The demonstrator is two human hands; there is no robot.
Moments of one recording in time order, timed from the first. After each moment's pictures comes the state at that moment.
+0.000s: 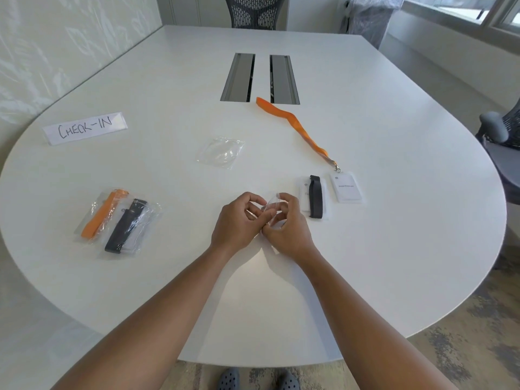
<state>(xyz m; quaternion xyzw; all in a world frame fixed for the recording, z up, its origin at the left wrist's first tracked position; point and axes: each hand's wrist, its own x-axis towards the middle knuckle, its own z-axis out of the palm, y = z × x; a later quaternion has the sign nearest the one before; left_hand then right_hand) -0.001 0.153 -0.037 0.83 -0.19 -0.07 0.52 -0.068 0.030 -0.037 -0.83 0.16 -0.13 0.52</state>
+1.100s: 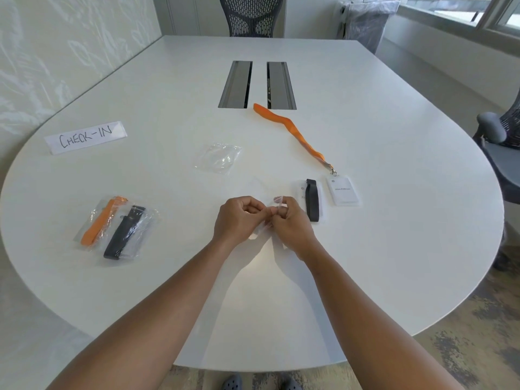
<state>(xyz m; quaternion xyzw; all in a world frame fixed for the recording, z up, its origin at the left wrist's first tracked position) 0.005 0.141 -0.020 0.83 -0.13 -0.11 0.53 -0.061 0.015 -0.022 -0.79 0.22 -0.07 0.57</state>
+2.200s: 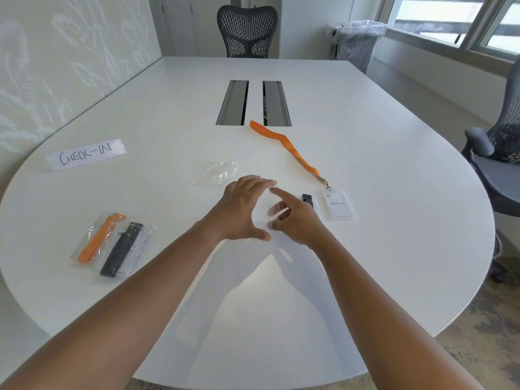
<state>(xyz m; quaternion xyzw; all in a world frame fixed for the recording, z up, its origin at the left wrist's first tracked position) 0.049 0.140 0.017 0.86 -0.48 0.04 0.18 -0.046 -0.020 0.016 -0.86 0.12 -0.04 0.49</state>
